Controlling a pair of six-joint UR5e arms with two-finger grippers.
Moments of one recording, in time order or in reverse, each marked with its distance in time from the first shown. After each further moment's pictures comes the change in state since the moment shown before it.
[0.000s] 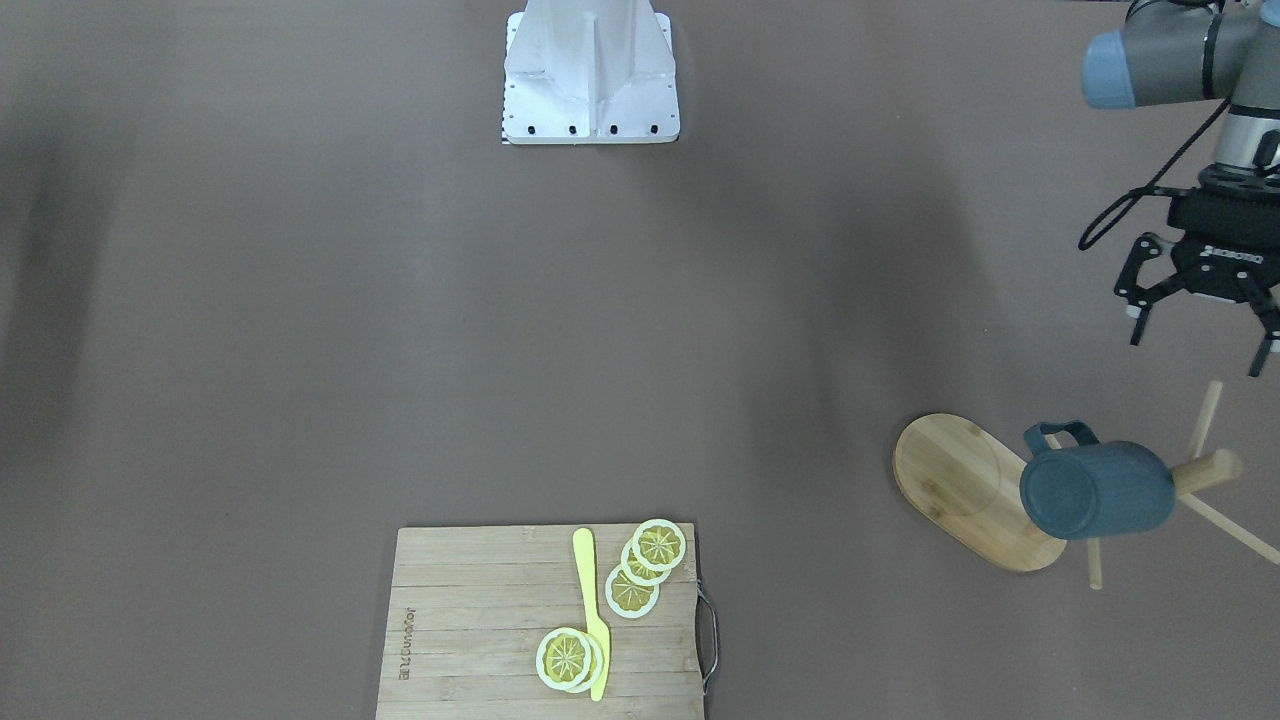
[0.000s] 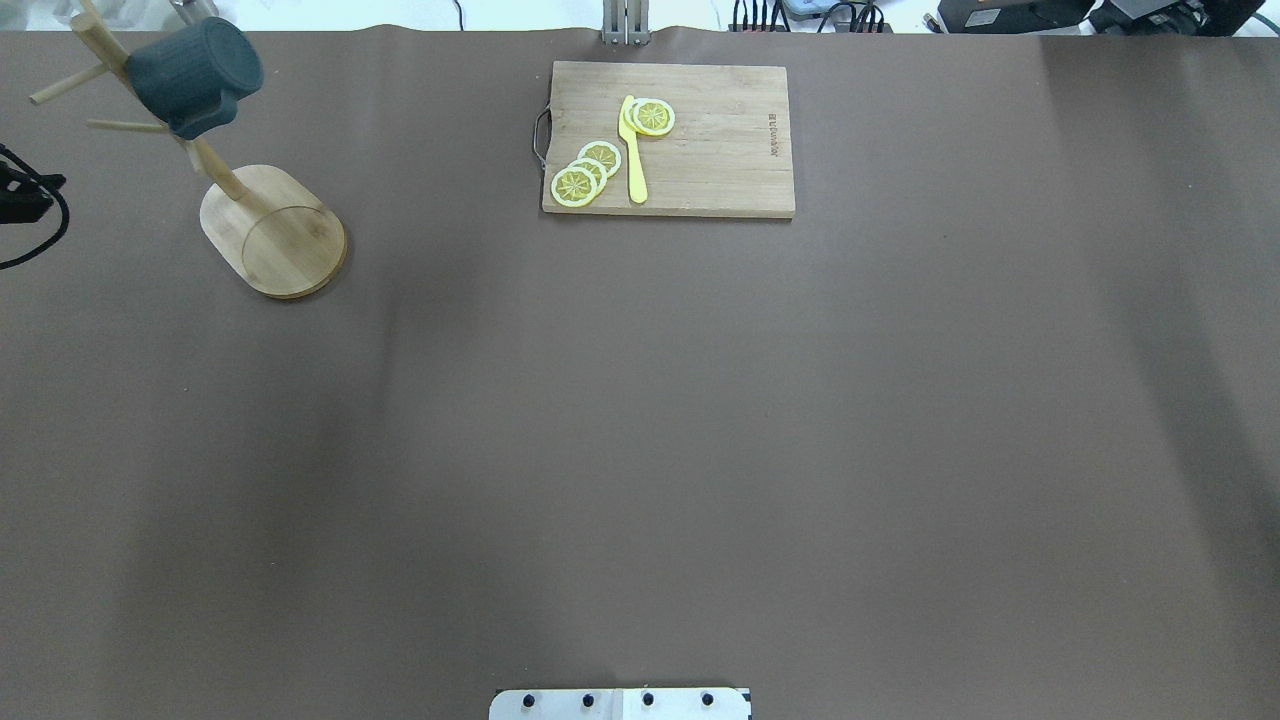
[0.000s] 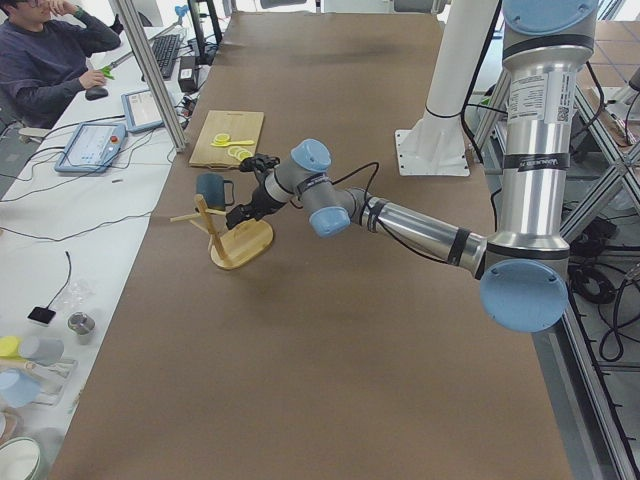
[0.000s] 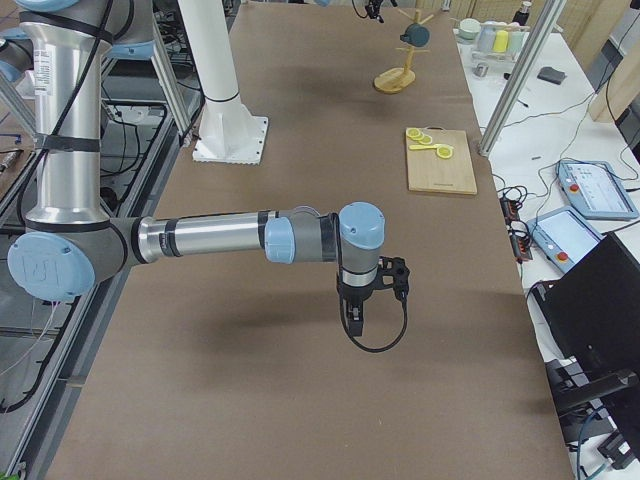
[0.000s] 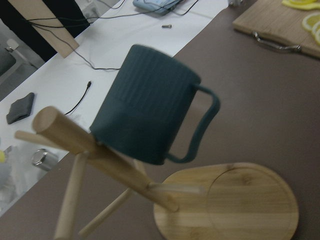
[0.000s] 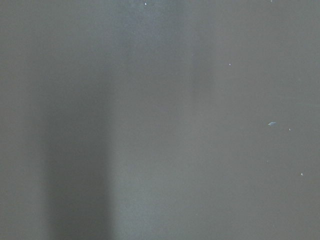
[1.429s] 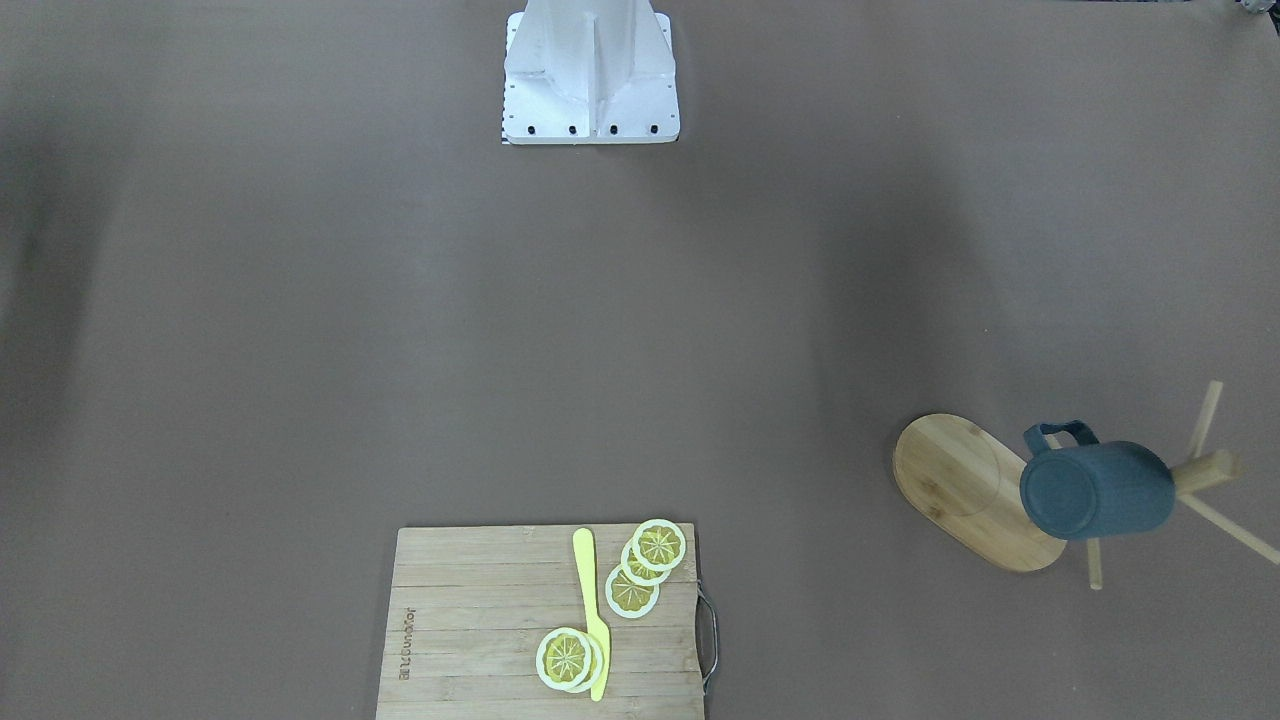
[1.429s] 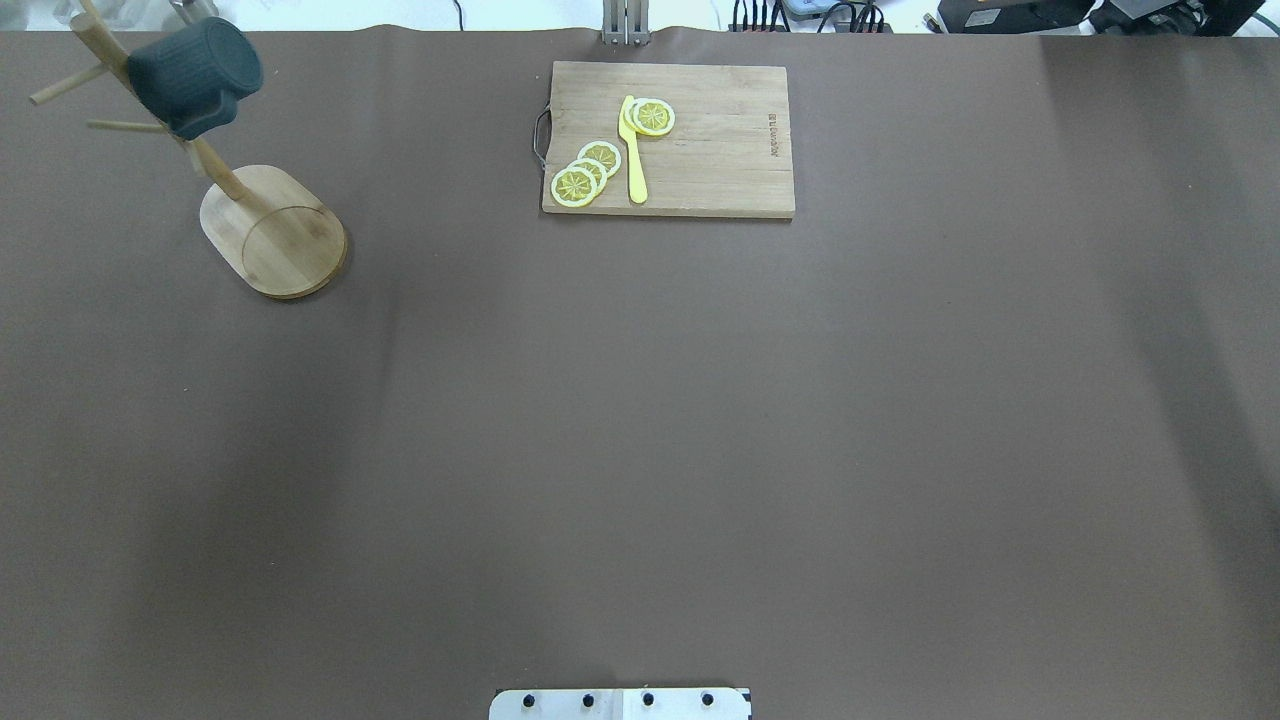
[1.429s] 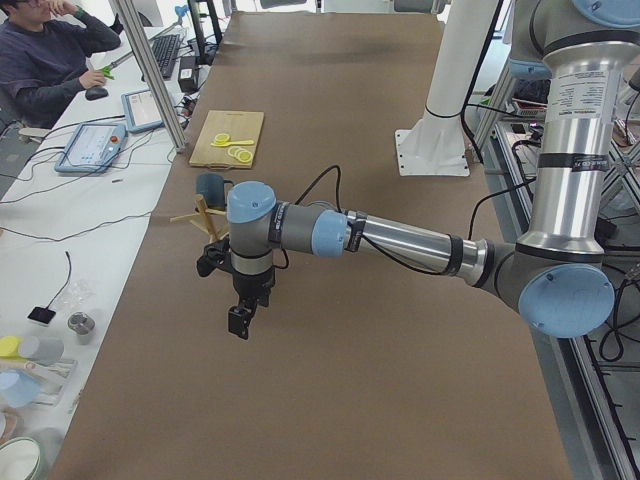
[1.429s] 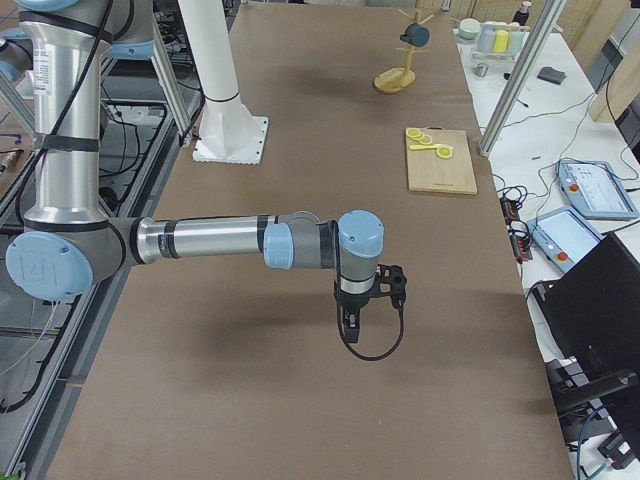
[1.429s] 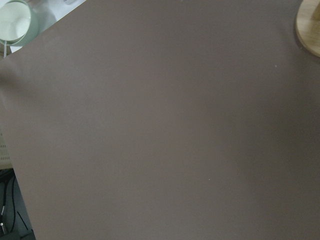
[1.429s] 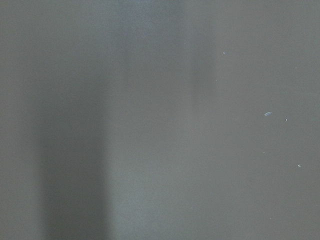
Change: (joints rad) left arm -0.384 -0.047 0.151 0.708 -0.316 0.139; right arm 0.000 -0.007 -0.023 0.001 -0.003 -0.004
